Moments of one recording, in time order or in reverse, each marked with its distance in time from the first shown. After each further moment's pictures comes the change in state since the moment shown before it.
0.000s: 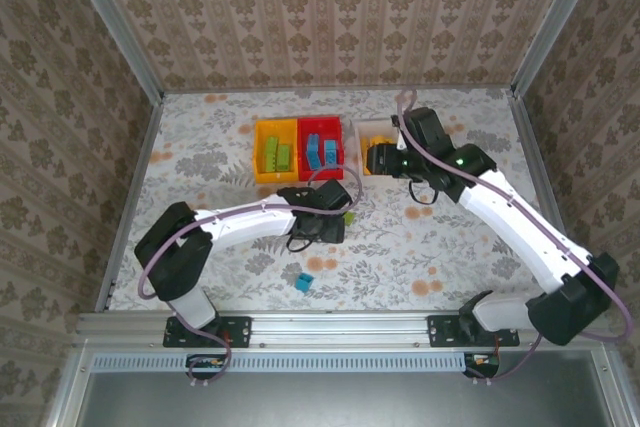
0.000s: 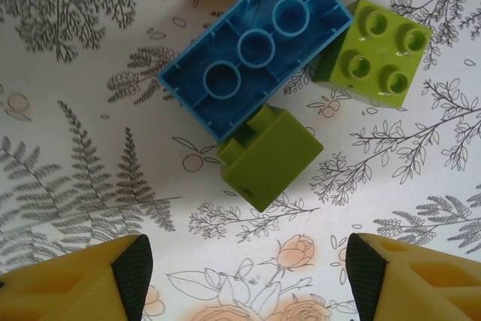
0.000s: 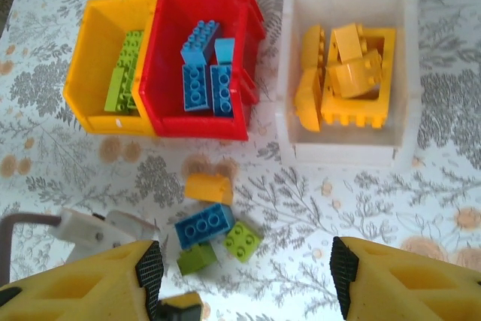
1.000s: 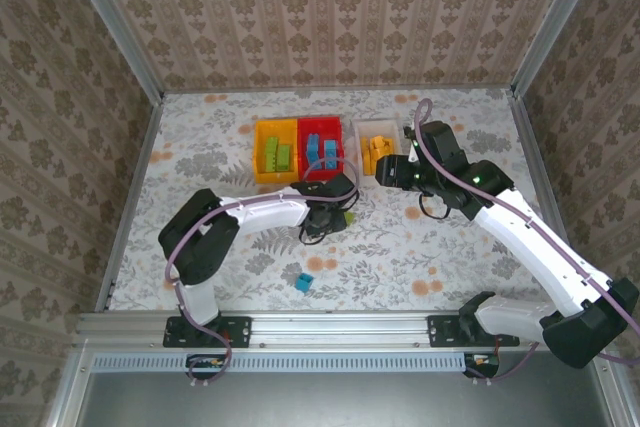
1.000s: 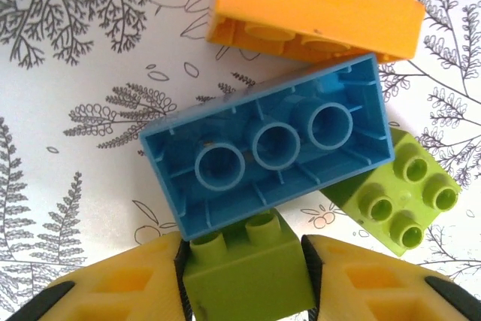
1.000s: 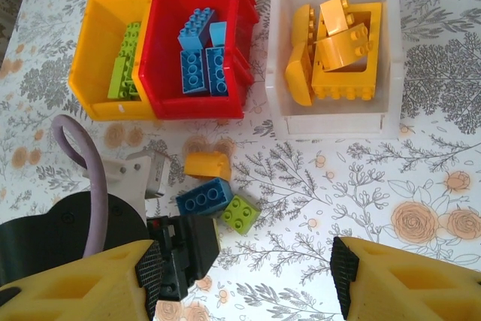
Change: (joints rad) left arm 0.041 0.150 0.075 0.072 0.002 -0.304; right arm 0.007 -0.116 -0.080 -0.024 -0.003 0.037
